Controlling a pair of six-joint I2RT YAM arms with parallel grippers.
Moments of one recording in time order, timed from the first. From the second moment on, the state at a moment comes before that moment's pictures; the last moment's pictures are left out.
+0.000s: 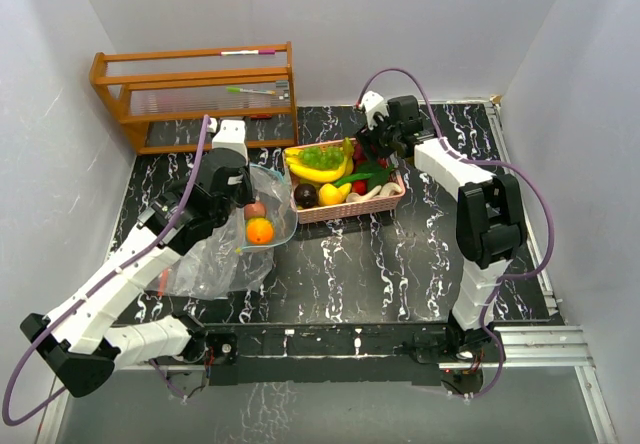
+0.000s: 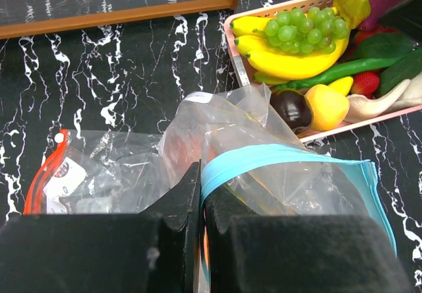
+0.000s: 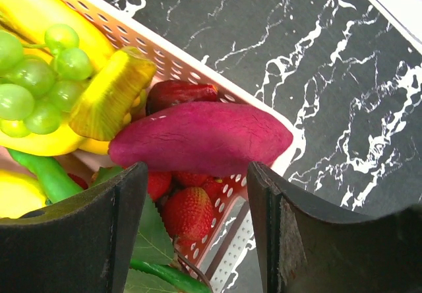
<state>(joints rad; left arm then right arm) -0.71 1.09 1.24 -0.74 -0.53 -0.31 0.27 1.90 1.47 -0.23 -0.21 -0.38</state>
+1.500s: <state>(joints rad) -0.71 1.11 1.26 -0.74 -0.55 -0.31 0.28 1.99 1.50 -0.21 -0.28 -0.52</state>
